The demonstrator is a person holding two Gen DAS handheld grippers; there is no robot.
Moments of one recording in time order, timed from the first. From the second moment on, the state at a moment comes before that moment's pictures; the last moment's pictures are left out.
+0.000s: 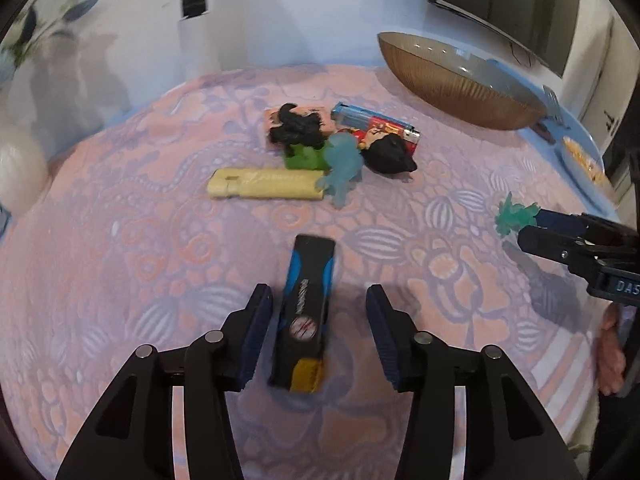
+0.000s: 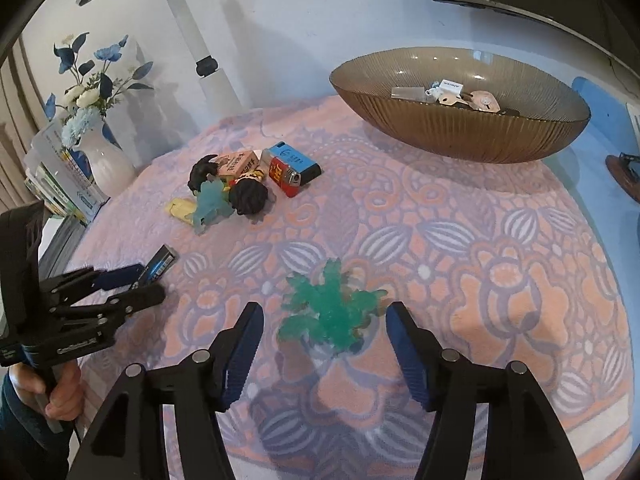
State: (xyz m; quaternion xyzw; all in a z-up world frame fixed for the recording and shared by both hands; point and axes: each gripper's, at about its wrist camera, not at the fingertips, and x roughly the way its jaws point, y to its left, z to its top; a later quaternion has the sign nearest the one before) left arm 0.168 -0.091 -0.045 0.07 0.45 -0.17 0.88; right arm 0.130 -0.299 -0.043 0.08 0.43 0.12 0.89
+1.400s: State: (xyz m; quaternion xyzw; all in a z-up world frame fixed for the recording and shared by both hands) left arm 0.290 -0.275 0.054 0.01 0.37 -0.29 0.88; right arm 0.223 -0.428 0.050 0.16 0.37 -0.02 0.91
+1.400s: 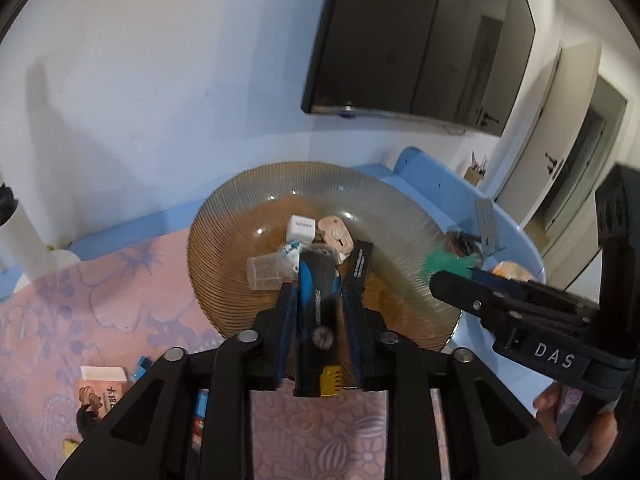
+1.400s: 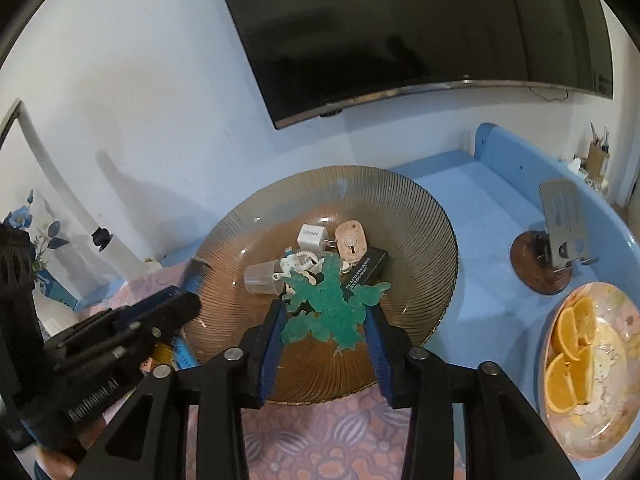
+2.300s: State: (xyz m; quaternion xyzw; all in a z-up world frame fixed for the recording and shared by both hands) left arm 0.194 -0.008 -0.011 -0.05 0.41 -0.04 0.91; right arm 0.164 -0.275 -0.009 0.04 0.38 0.08 0.92
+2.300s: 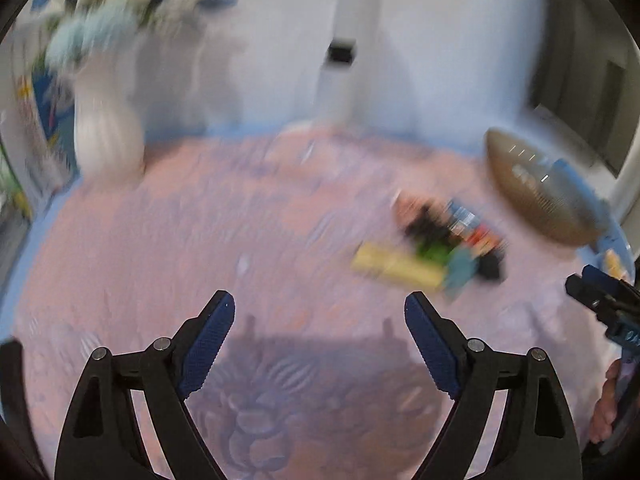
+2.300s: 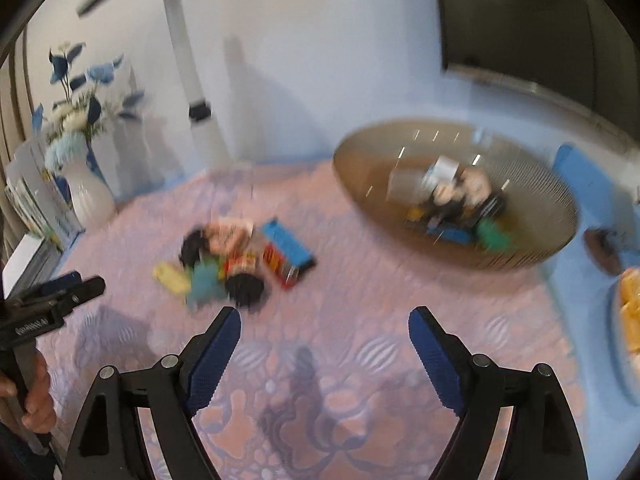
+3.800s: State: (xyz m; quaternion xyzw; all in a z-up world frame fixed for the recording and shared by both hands) left arm 0.238 -0.088 -0.044 0.04 0.46 -0.08 0.88; right arm 0.258 -0.212 -0.055 0.24 0.51 0.21 0.80
